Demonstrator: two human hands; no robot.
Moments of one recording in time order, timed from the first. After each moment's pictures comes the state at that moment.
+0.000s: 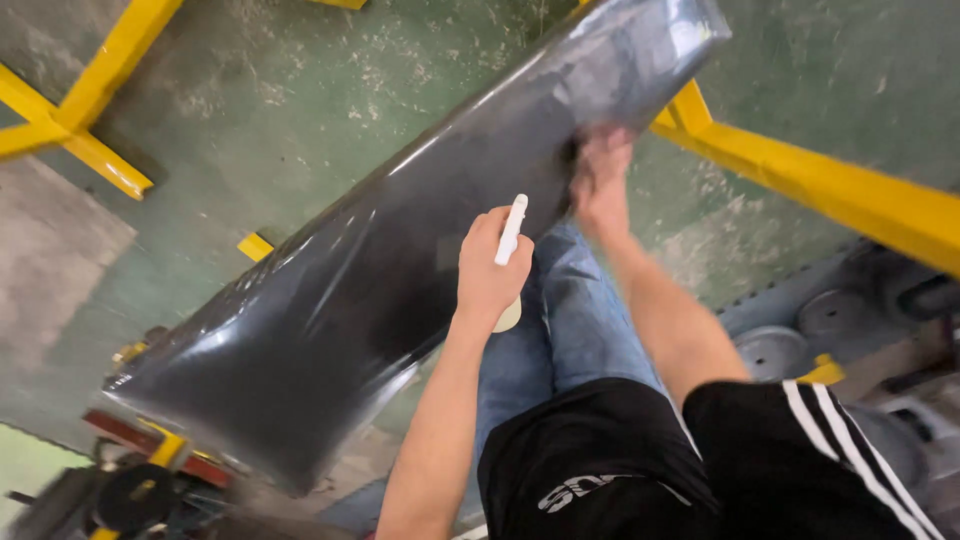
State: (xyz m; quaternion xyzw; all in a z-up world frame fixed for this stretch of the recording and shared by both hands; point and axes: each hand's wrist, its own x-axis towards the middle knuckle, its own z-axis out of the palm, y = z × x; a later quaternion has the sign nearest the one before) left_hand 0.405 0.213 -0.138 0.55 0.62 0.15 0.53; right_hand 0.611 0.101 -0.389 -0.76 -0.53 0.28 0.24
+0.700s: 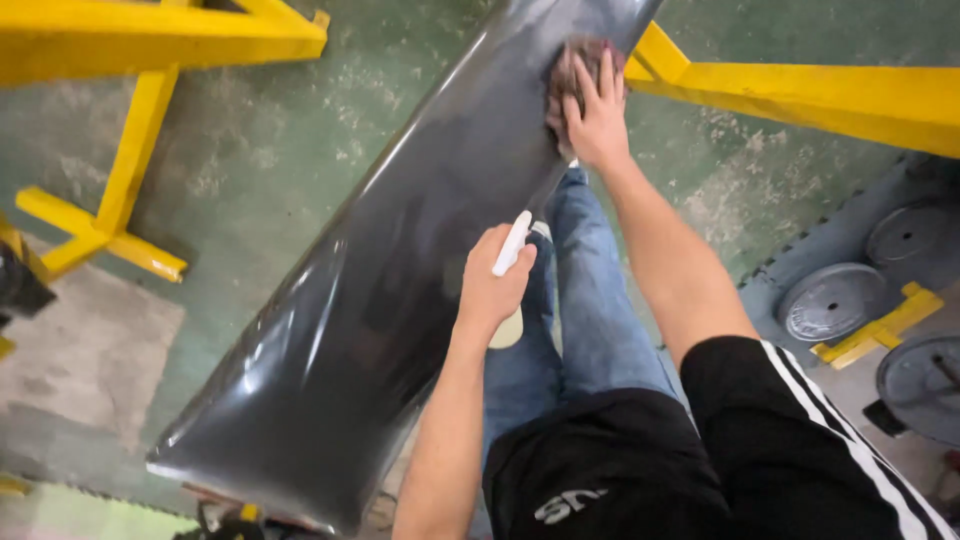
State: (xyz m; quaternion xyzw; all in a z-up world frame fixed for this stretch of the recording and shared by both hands) left_hand 0.414 0.186 -0.155 0.60 0.52 0.05 0.60; right_hand 0.654 0.153 -0.390 -0.82 -0.43 0.26 0.27
